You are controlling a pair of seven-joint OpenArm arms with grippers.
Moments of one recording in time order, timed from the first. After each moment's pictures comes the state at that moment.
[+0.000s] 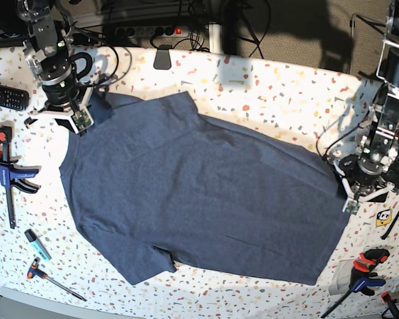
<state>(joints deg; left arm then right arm) -17.9 -28.3 19.6 61.4 -1.9 -1.9 20.1 -25.4 29.5 0.3 105.1 -12.3 6.2 -19.6</state>
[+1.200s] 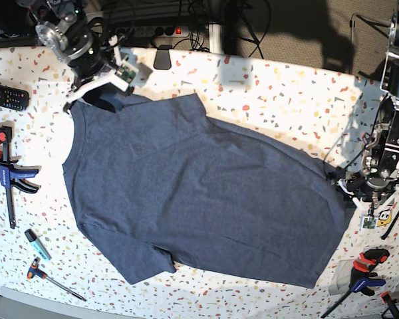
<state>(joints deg) -21.0 -28.5 19.5 63.0 -15.3 7.3 29.6 -30.2 36.5 -14.2 112.7 -25.5 10.6 -19.9</state>
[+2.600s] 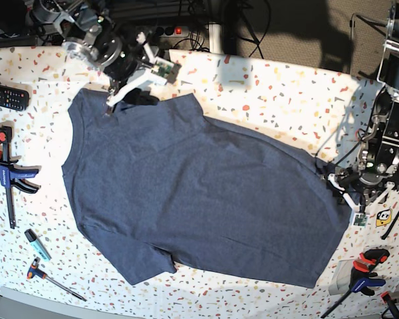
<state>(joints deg) -18.1 -28.3 19.5 68.9 -17.5 5.4 31.3 -20.0 34.5 -27.4 107.6 -23.7 17.7 -22.9</state>
